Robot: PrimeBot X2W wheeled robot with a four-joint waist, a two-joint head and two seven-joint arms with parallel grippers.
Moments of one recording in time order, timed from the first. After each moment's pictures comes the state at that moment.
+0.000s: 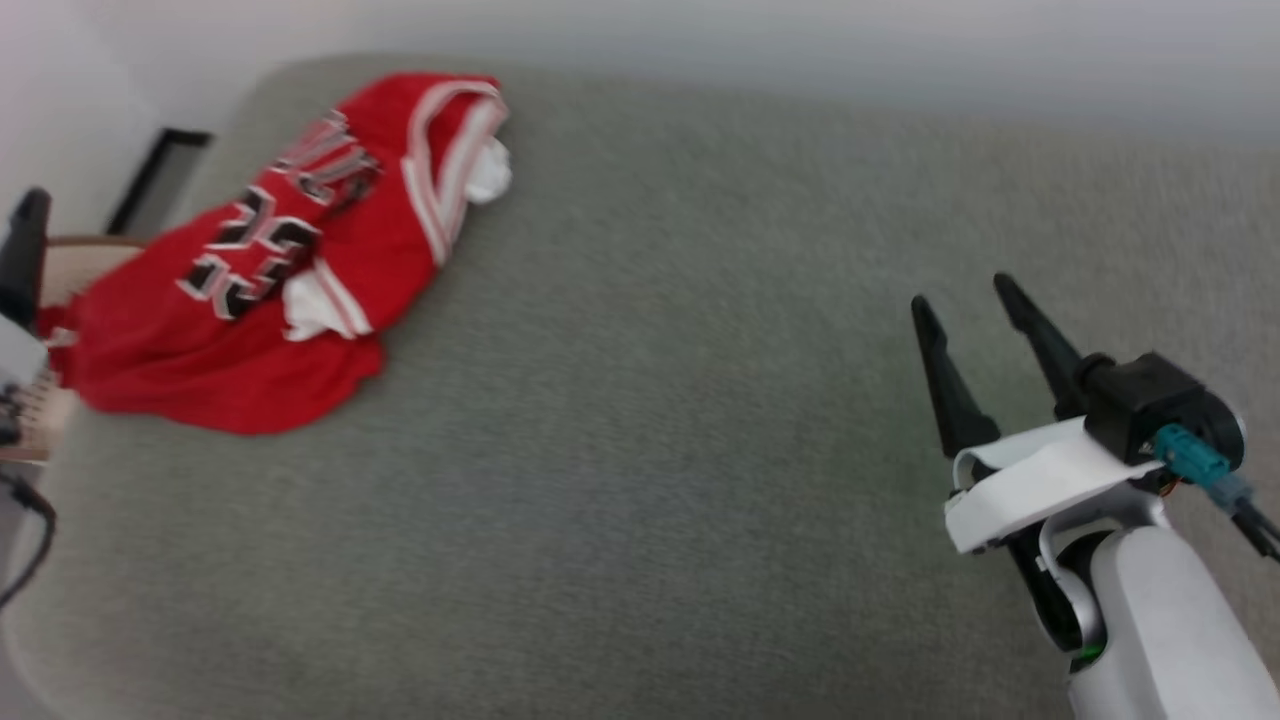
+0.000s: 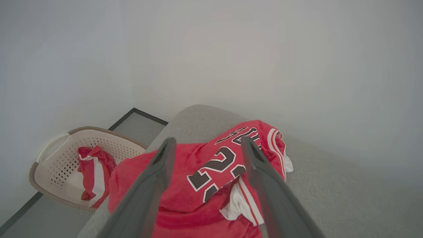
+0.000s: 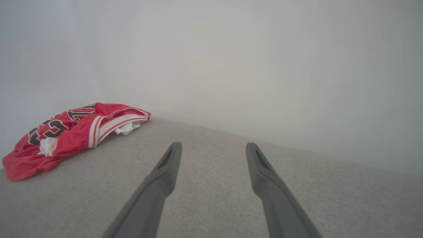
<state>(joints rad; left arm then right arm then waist) -0.64 0.57 0.12 0.49 -0.76 -0.12 0.28 -0.38 -0.11 0.17 0.19 0.18 0.13 -0.12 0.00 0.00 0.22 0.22</state>
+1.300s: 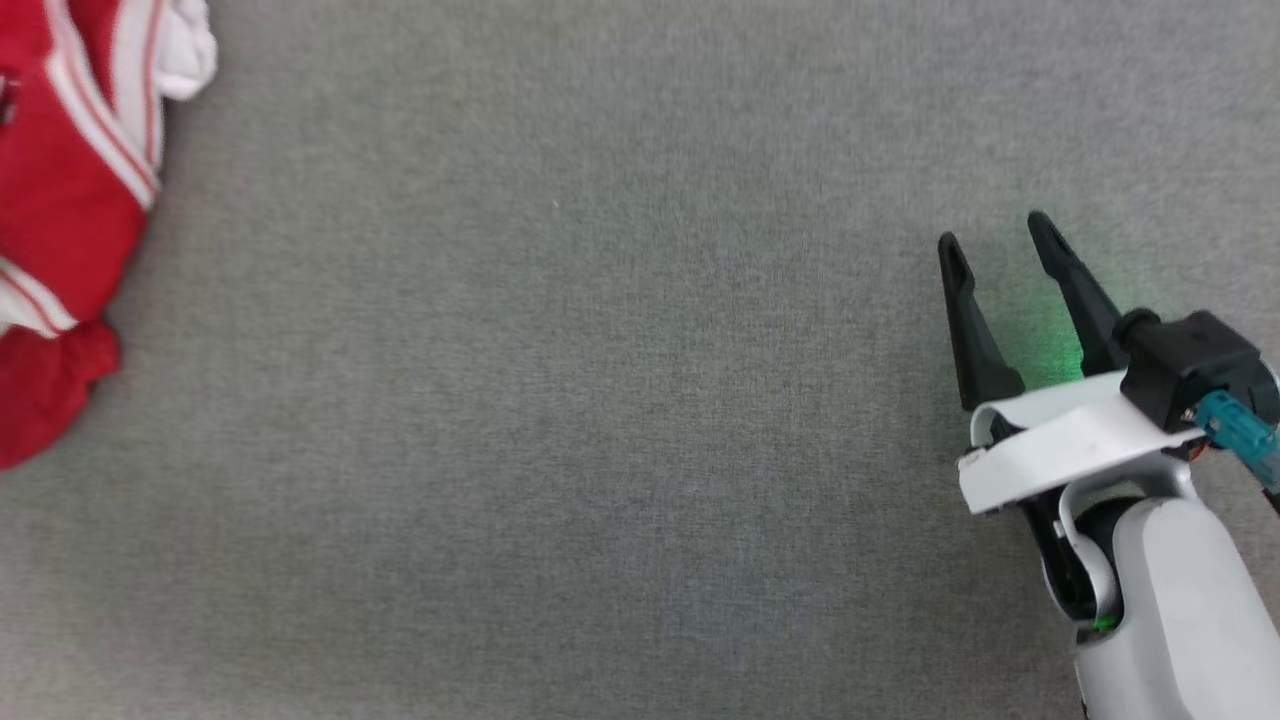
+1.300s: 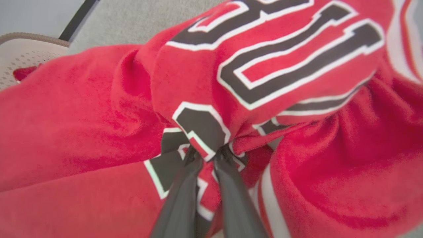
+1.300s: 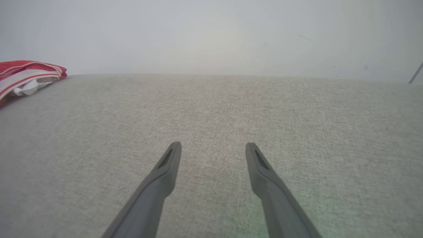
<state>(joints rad) -1.08 0.69 -0.28 1.09 -0.91 -0.13 0.38 -0.41 -0.07 0.11 0.09 0.15 0.13 -0.08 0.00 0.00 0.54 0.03</state>
